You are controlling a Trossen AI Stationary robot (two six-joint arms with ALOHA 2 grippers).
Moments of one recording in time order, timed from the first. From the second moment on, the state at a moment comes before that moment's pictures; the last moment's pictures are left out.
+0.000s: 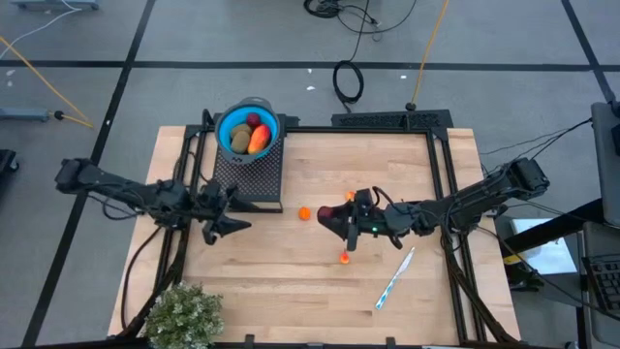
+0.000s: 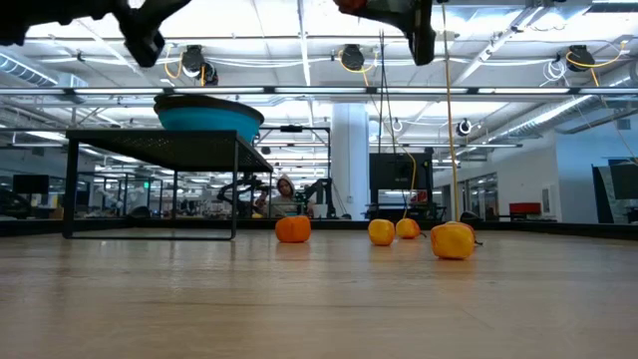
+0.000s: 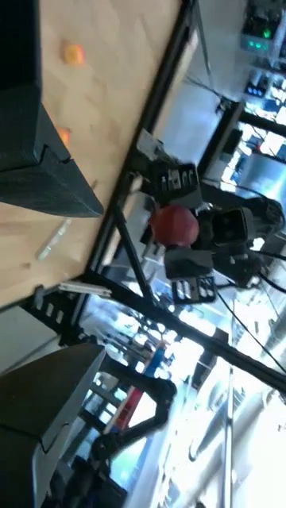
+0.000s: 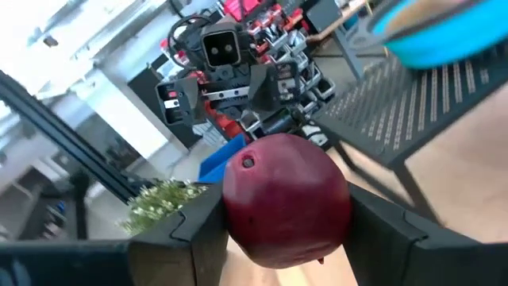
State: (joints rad) left arm -0.24 0.68 0.34 0.47 -0.04 -0.46; right arm 0.29 1.39 0.80 0.55 0.42 0.69
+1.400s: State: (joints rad) left arm -0.18 1.46 0.96 0.57 -0.08 -0.42; right arm 0.32 1.39 0.80 0.75 0.42 -0.45
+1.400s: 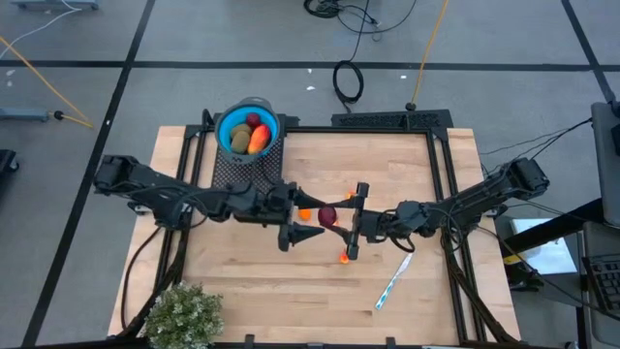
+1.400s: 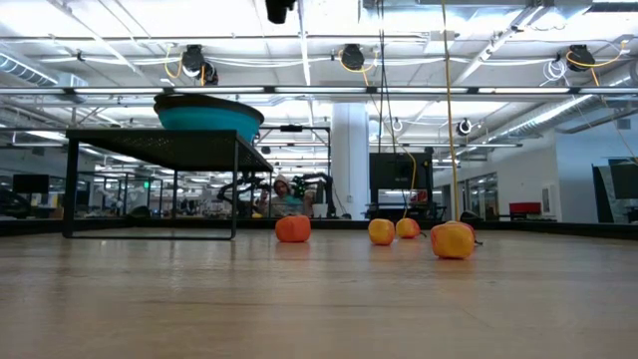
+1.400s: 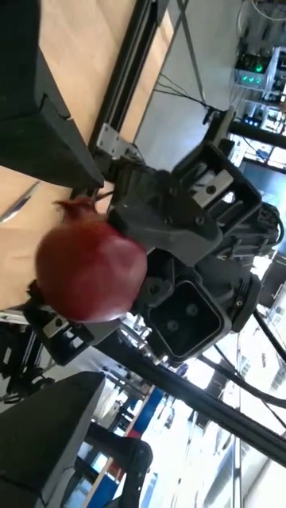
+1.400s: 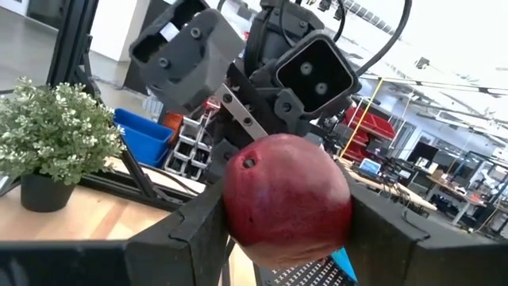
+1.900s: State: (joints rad) left arm -0.18 1.55 1.05 0.57 -0.08 -0.41; right arm 0.32 1.39 0.80 0.75 0.42 -0.38
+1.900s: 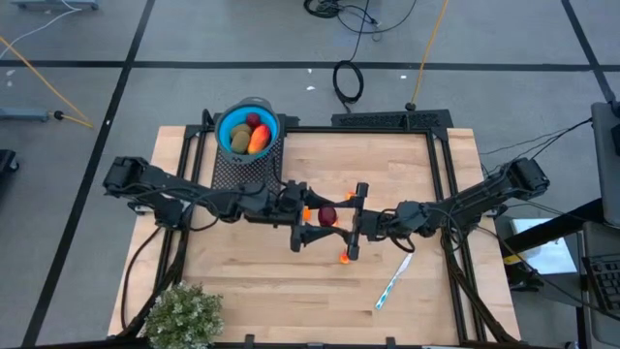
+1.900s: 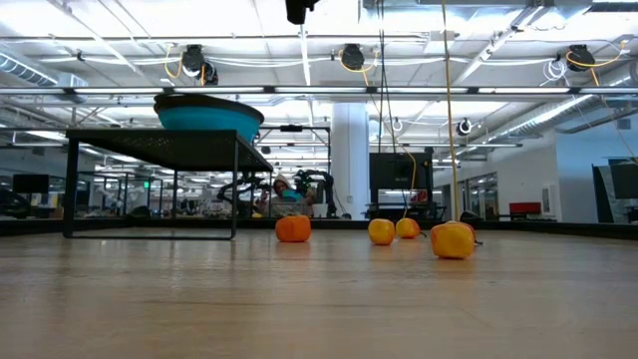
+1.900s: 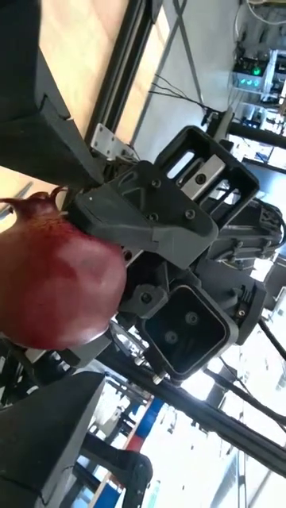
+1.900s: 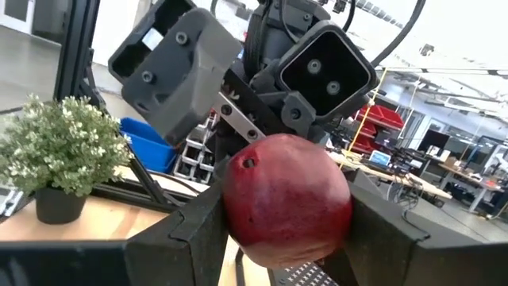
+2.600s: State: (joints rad) left arm -0.16 1.55 1.05 0.57 -0.05 -0.42; right arm 0.33 1.39 0.80 0.74 0.41 -0.38
